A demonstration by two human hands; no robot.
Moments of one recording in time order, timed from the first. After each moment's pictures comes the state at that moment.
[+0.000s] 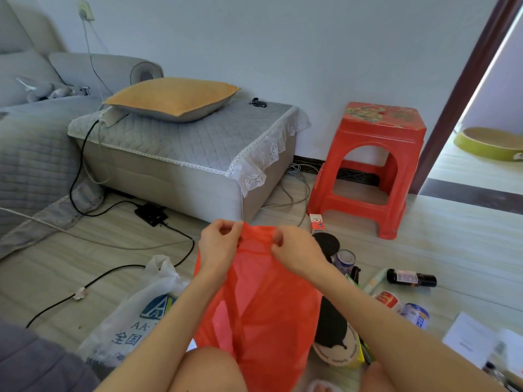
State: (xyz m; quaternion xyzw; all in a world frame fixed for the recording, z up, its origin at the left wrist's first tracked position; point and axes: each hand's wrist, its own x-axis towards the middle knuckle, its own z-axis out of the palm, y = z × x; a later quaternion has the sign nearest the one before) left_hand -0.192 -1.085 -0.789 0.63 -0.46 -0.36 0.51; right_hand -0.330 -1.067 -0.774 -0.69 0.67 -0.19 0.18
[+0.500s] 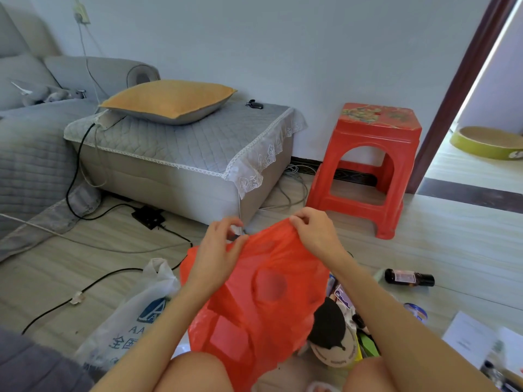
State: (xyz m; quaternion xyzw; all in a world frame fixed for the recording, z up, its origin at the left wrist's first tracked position) left_hand -0.179 -1.074 -0.793 0.56 -0.69 -0.22 0.40; right_hand -0.365 -1.087 -0.768 -0.60 0.68 -0.37 0.22
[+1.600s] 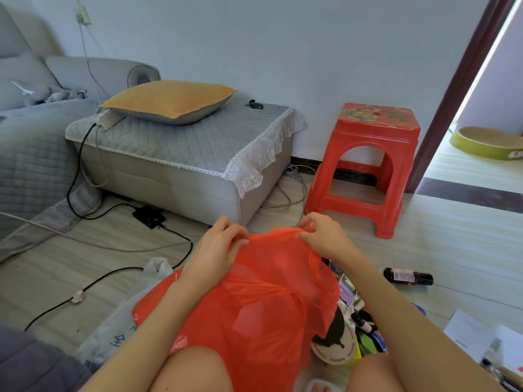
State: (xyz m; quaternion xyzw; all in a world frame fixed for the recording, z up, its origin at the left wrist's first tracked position) left_hand -0.170 -1.071 -0.784 0.52 -0.80 -0.10 0.30; right_hand -0.388 -1.079 -0.771 -0.62 0.70 -0.25 0.24
